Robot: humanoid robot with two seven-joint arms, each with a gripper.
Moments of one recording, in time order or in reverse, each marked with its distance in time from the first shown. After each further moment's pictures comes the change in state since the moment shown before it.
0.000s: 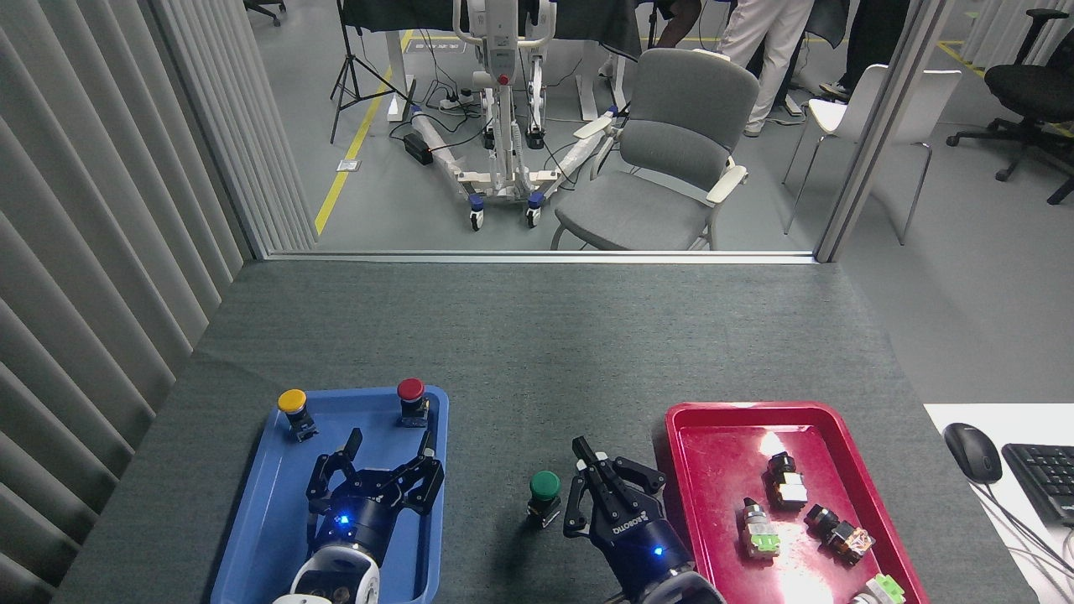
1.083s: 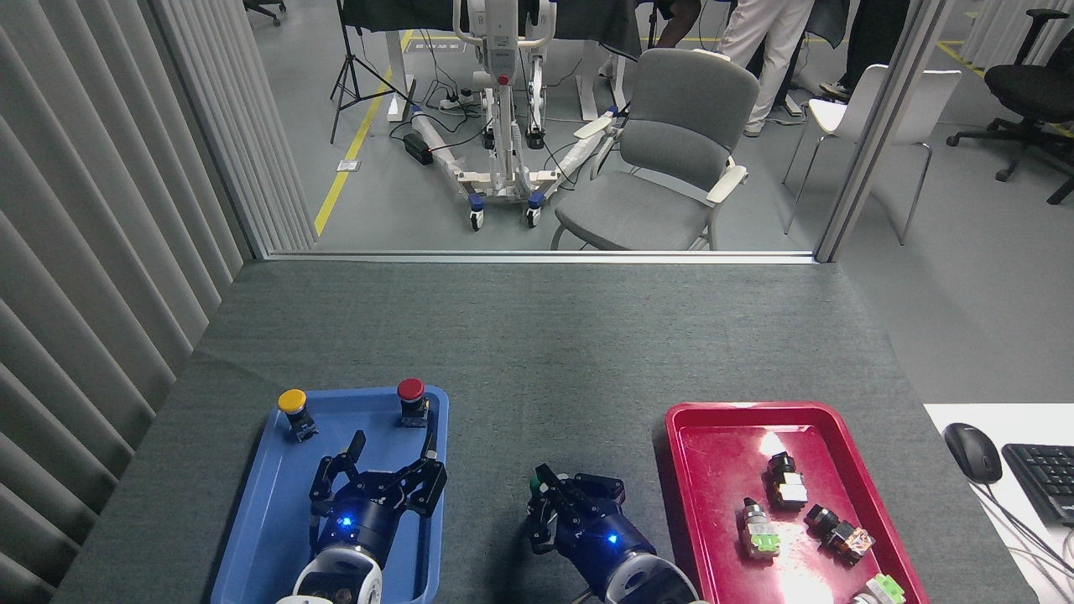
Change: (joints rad) left arm 0.000 -0.005 -0.003 0.009 0.008 -0.009 0.006; right arm -0.093 0.022 0.096 0.105 -0.001 0.003 0.309
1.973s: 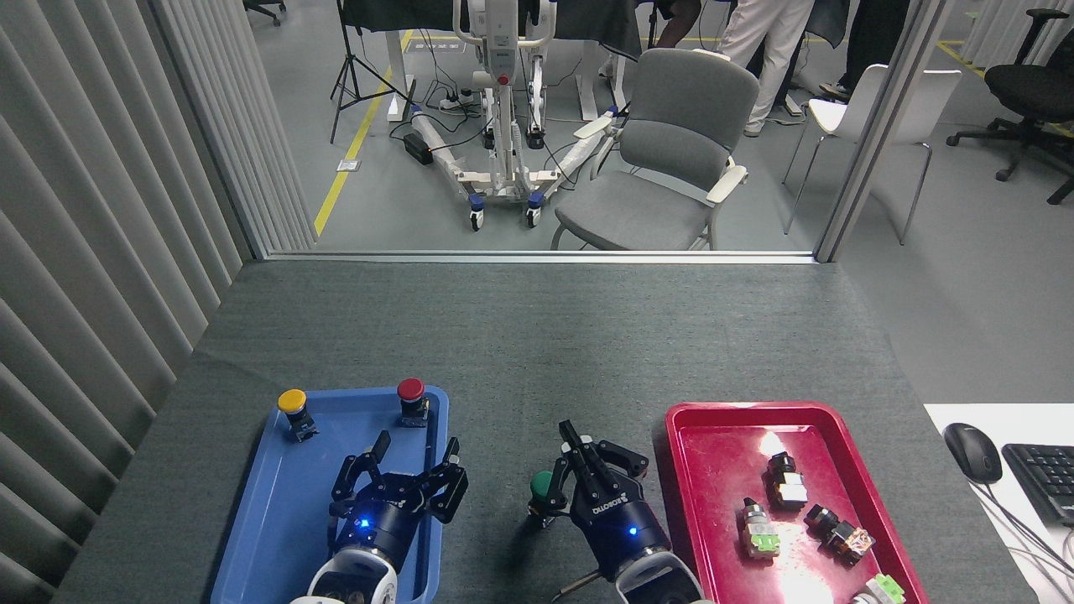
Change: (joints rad) left arm -0.002 -0.016 -0.029 0.000 0.003 -0.054 0.000; right arm 0.003 0.001 -0.020 0.003 -0.003 0.141 -0.320
